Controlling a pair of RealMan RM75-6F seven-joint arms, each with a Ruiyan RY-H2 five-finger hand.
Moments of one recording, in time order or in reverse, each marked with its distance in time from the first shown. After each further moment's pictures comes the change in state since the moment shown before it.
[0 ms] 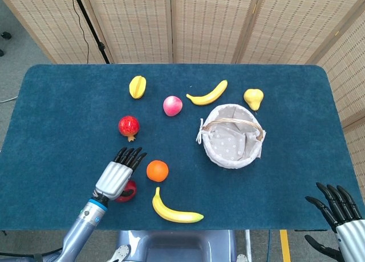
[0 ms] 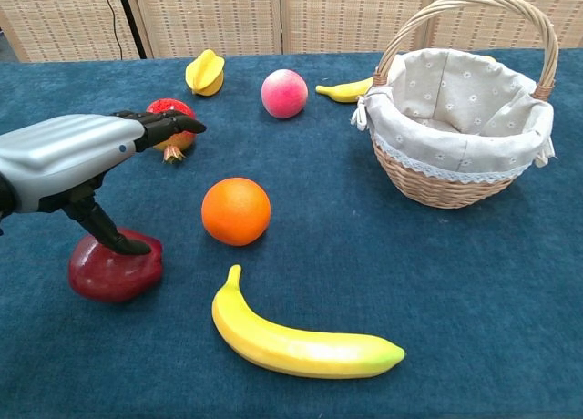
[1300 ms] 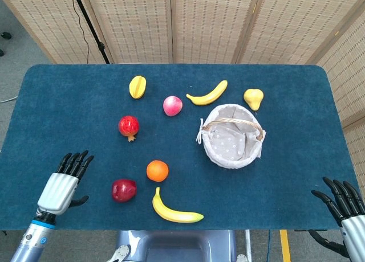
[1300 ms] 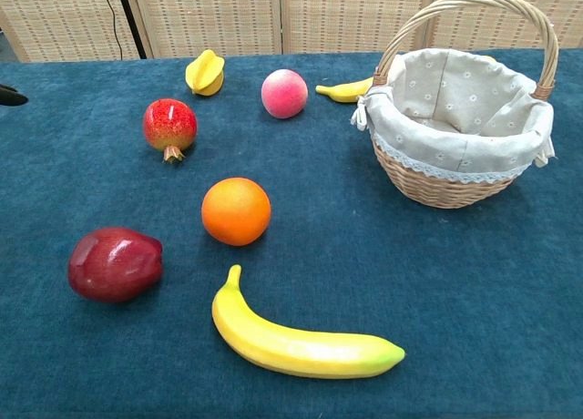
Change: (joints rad) left arm 0.274 0.291 0.097 -0.017 0.308 0.191 -0.268; right arm 0.013 0.006 0.023 -0.003 0.061 -0.010 0.024
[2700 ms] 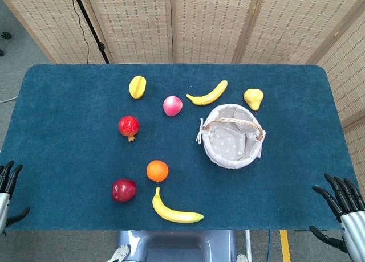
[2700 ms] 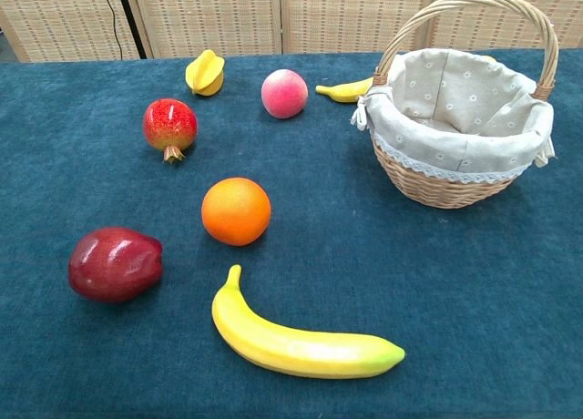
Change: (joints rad) left arm 0.232 0.202 0.061 0.088 0.012 0.298 -0.157; right arm 0.015 -0.008 0.016 -0.005 0.043 -0.033 -0.015
